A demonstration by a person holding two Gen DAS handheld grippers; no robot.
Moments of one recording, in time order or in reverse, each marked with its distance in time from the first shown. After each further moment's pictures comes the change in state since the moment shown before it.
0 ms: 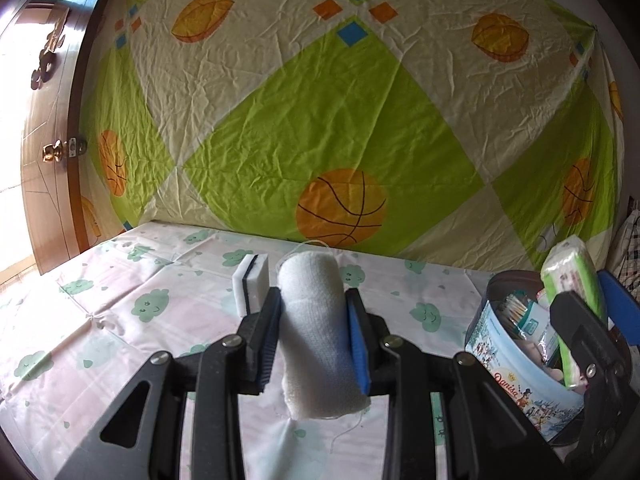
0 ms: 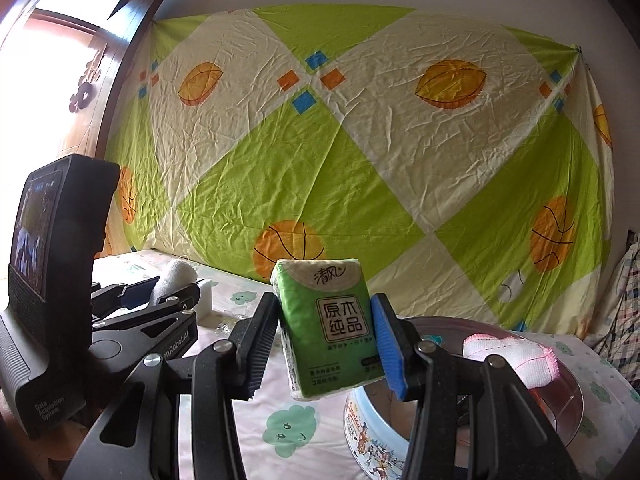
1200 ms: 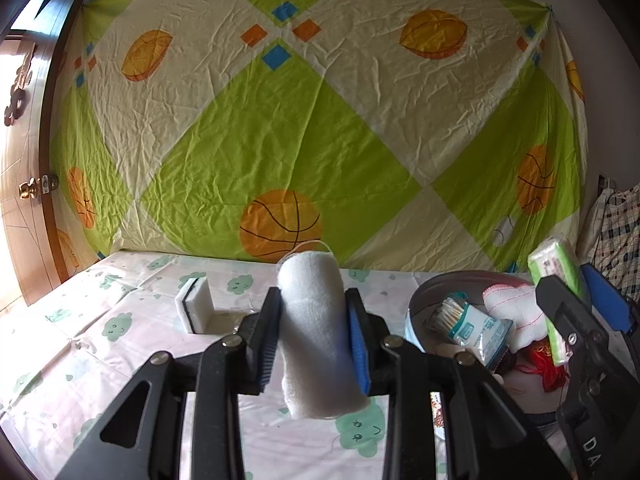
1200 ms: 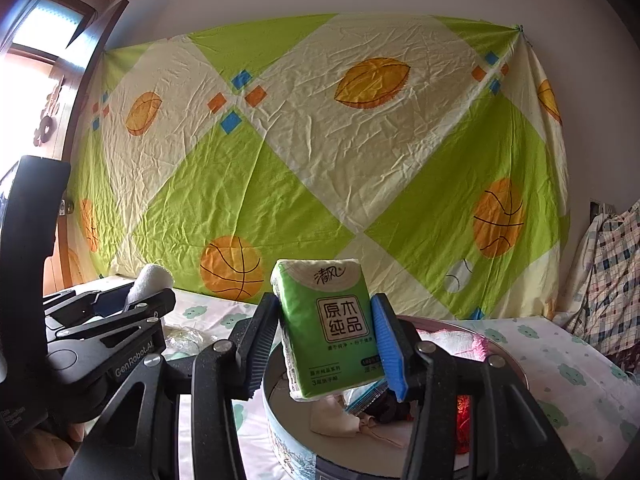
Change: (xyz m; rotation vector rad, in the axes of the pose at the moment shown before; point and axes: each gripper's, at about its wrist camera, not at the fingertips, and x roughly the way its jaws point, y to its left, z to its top) left arm -0.029 -0.070 0.010 0.095 -0.039 -0.081; right arm -0.023 -0.074 -0.002 0.111 -0.029 -0.114
